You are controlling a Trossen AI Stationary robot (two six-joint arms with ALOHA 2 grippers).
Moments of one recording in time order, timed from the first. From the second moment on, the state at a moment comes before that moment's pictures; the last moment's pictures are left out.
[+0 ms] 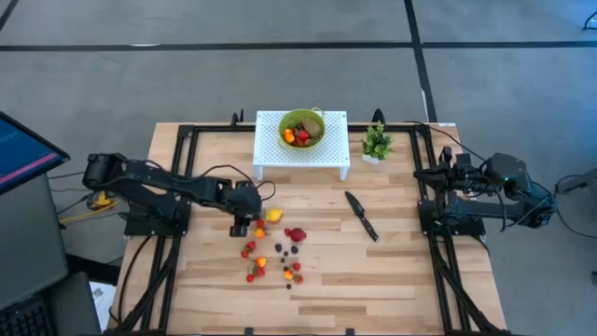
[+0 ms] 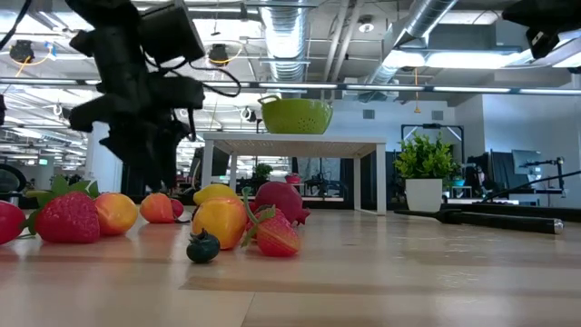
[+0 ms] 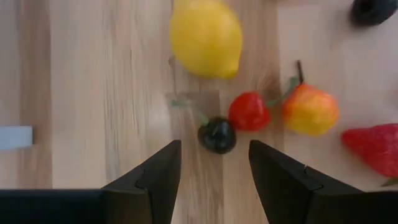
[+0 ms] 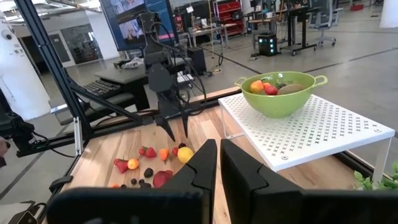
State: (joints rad) left arm -0.01 1.37 0.66 -0.43 -0.10 0.07; right arm -0.08 0.02 0.63 -0.69 0.10 0.19
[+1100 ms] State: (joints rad) left arm -0.01 1.44 0.60 -0.26 -0.10 0.18; right arm -0.08 0.02 0.63 -0.69 0.10 0.19
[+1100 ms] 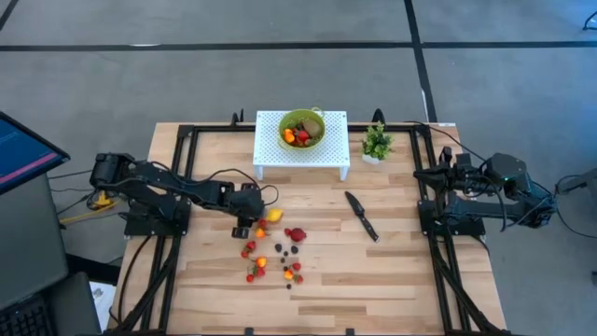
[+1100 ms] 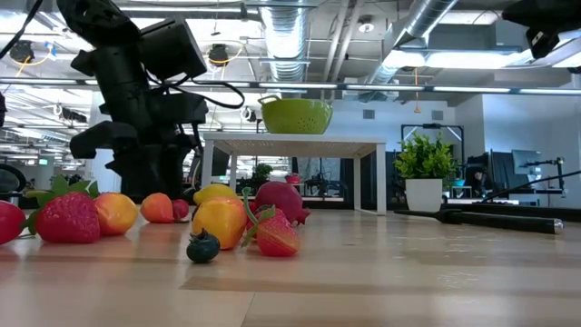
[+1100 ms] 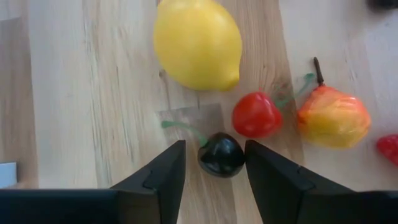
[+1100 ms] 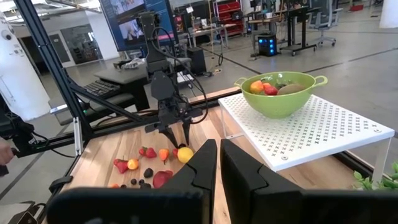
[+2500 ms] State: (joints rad) left arm -0.01 1.29 0.60 -0.18 -0.09 0.13; right arm -0.08 0.02 0.63 -0.69 0.10 0.19
